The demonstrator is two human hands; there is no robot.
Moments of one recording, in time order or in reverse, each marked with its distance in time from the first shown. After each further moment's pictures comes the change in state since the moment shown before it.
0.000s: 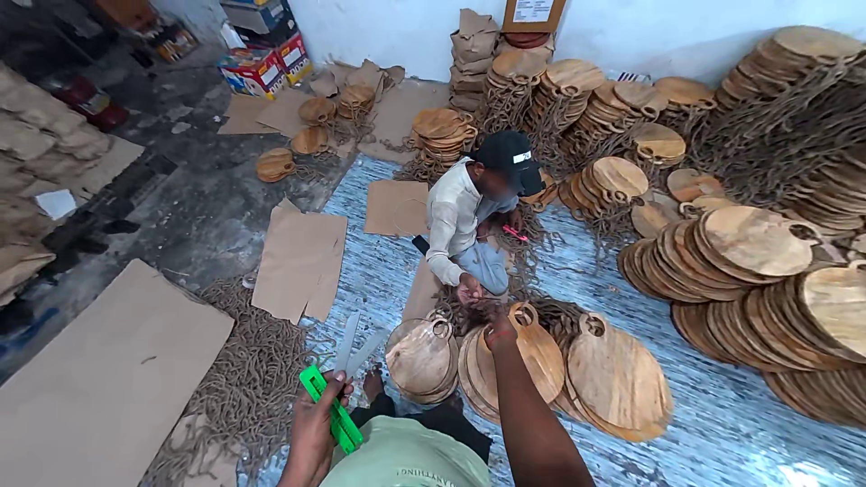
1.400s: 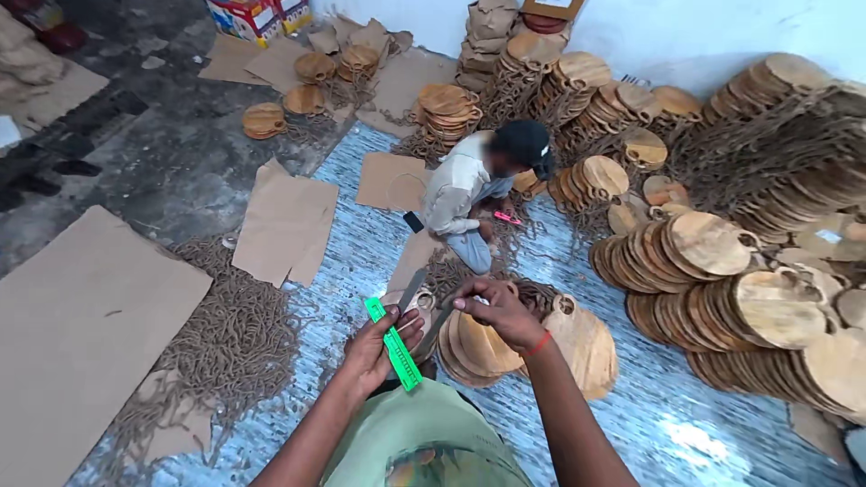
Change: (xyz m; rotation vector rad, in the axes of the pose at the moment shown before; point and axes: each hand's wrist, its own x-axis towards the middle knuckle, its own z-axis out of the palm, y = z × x) left_hand 0.005 0.004 0.051 -0.435 -0.294 -0.585; right_hand -0.214 -0.082 -0.037 -0.698 -1.036 -0.584
